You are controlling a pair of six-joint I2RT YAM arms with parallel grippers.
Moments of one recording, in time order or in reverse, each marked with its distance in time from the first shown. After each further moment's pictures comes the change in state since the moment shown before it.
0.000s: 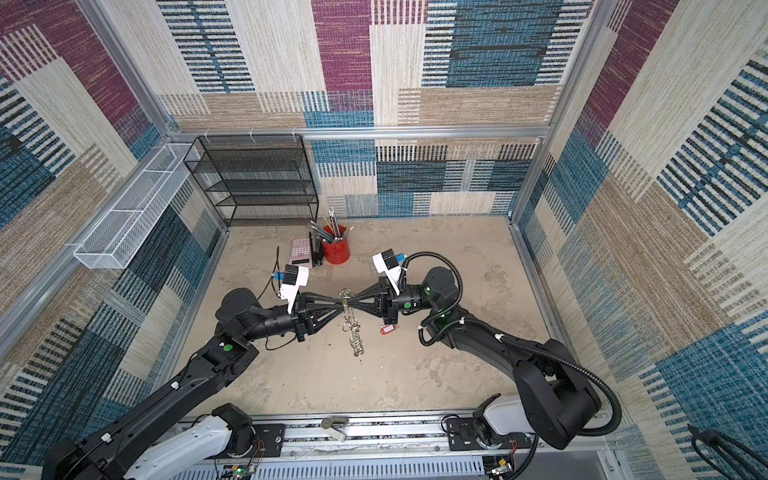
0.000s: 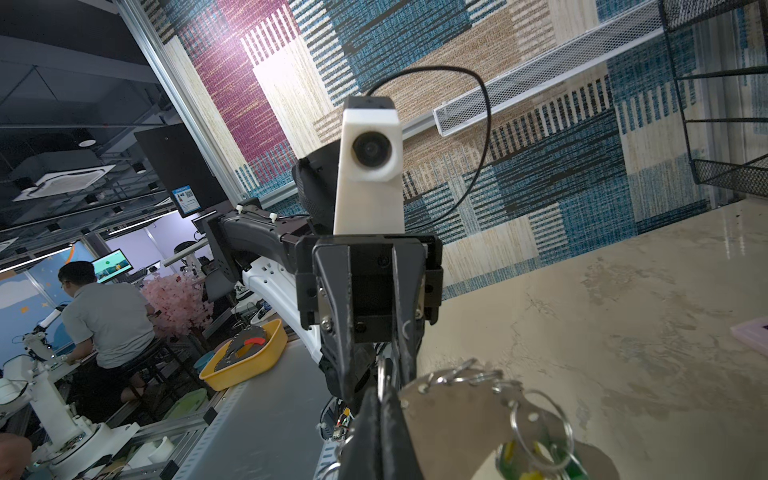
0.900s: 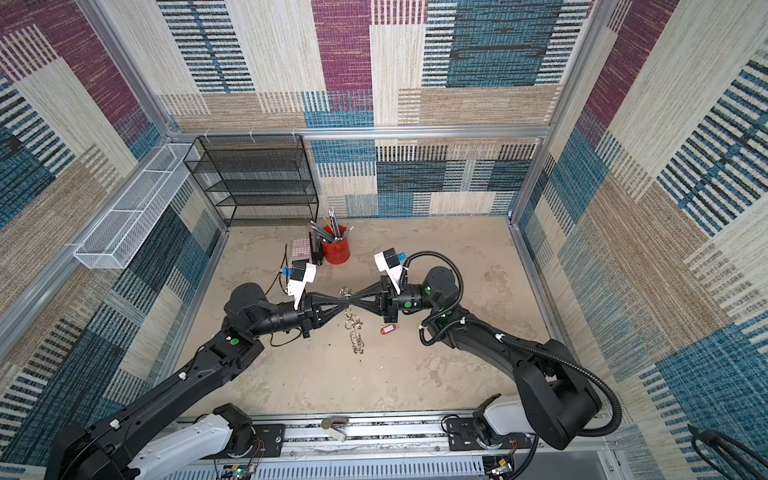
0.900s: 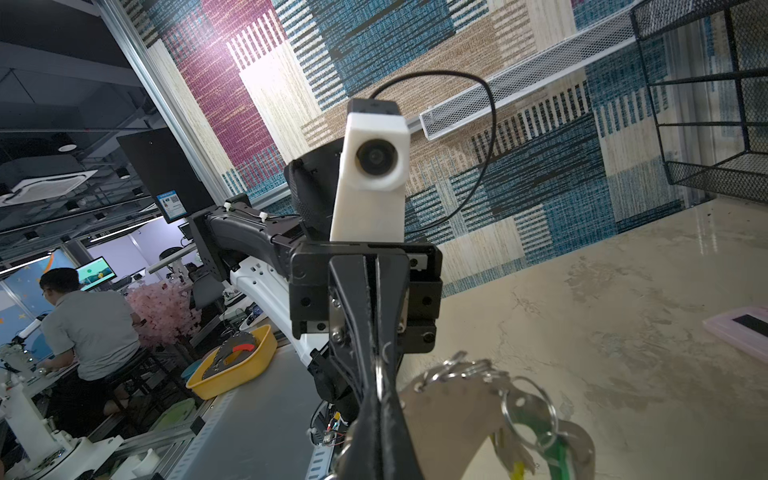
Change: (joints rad) left arm -0.017 0.069 0.026 0.003 -0.007 -0.028; right arm -0.005 -0.002 -0.005 -0.015 0.020 -0.016
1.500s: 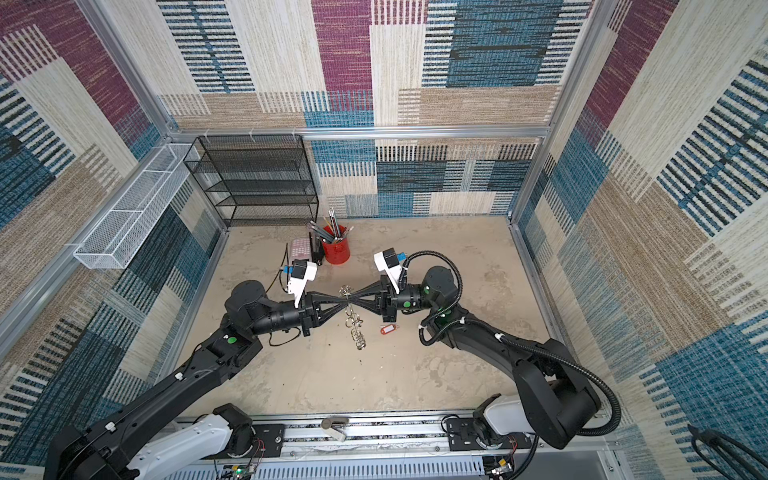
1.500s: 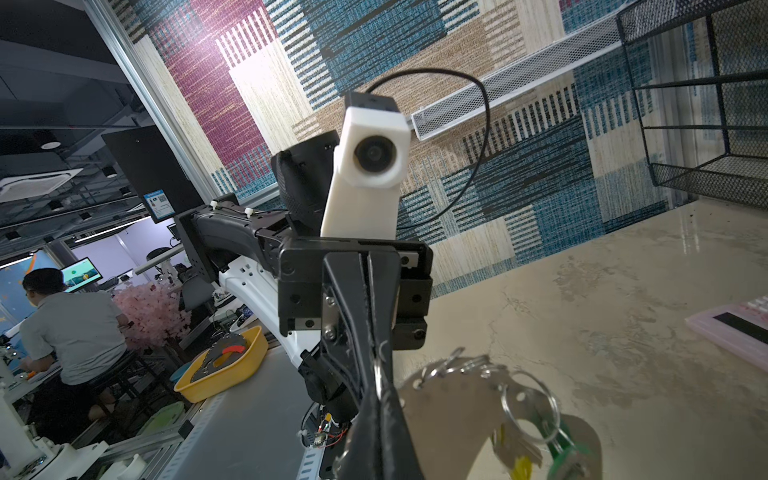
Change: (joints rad) left arm -0.001 -0.026 0.045 -0.142 -0.049 0.042; right arm 0.003 0.003 0.010 -0.029 0.020 -0.030
